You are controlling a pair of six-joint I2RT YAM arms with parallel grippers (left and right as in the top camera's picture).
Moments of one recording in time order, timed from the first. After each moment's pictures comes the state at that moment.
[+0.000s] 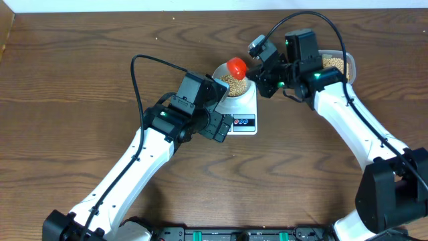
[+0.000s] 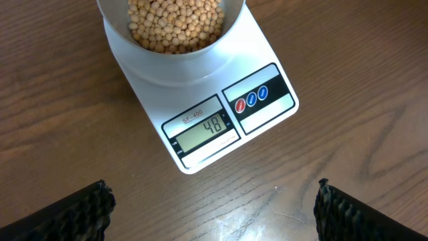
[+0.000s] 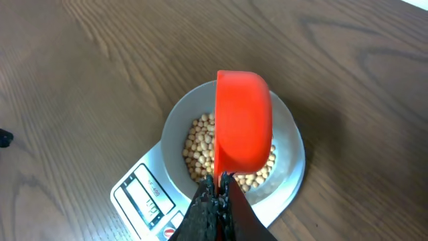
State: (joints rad) left arm -0.50 1.42 1.12 -0.72 0.13 0.01; right arm 0.32 1.74 1.33 -0.40 -0.51 -0.26
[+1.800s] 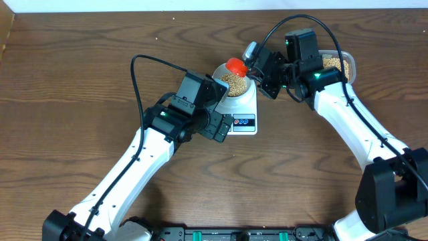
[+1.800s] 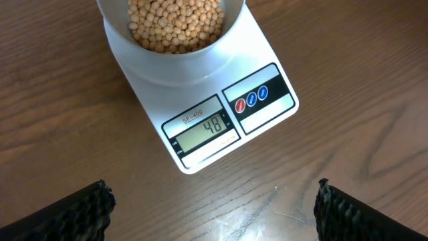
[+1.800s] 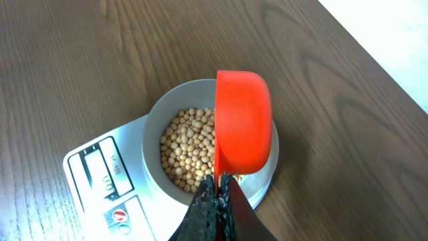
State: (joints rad) left arm -0.50 1.42 1.12 -0.72 0.13 0.01; right arm 0.32 1.74 1.33 -0.40 -0.50 -0.62
